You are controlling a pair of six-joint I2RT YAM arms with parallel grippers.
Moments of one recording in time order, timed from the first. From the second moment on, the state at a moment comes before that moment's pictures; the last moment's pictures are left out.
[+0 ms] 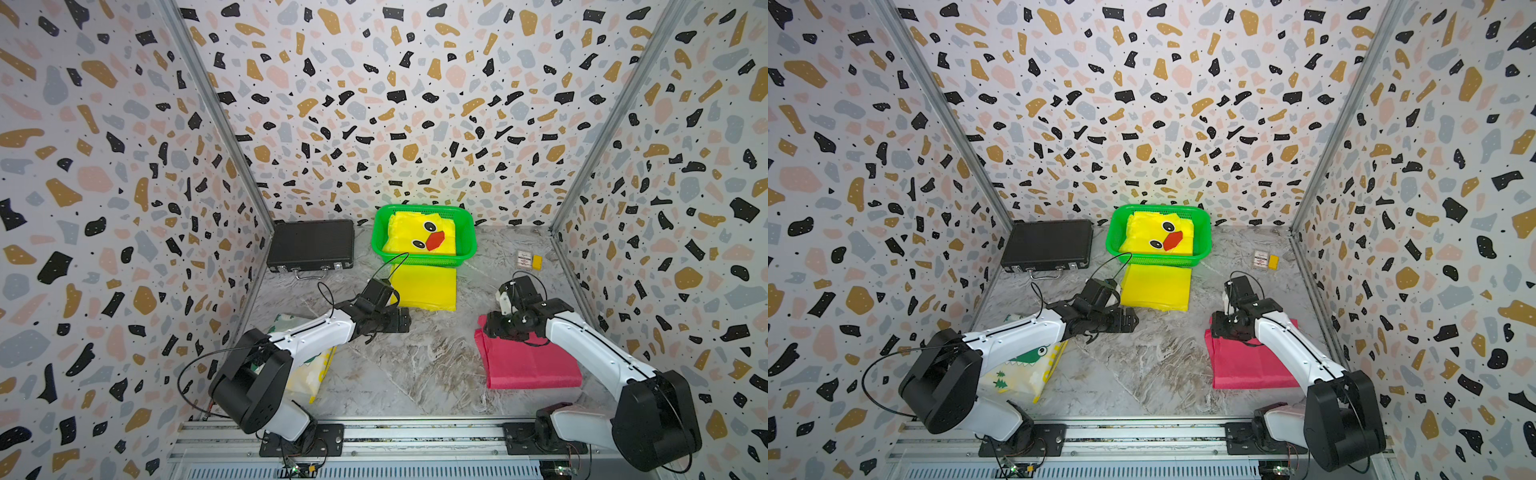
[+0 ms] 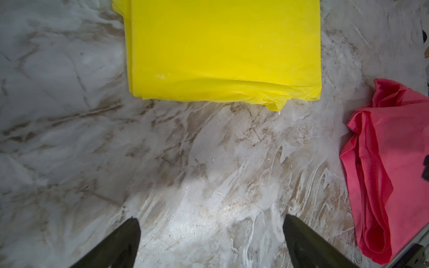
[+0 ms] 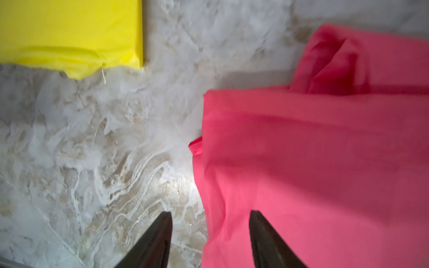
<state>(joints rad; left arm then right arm) -0.62 1.51 0.87 -0.32 0.14 -0.54 0.25 1.27 0.85 -0.76 -0.15 0.35</state>
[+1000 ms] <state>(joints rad) -0.62 1.47 0.83 -0.28 0.15 -0.55 0.44 1.28 0.79 -0.70 -0.18 0.52</state>
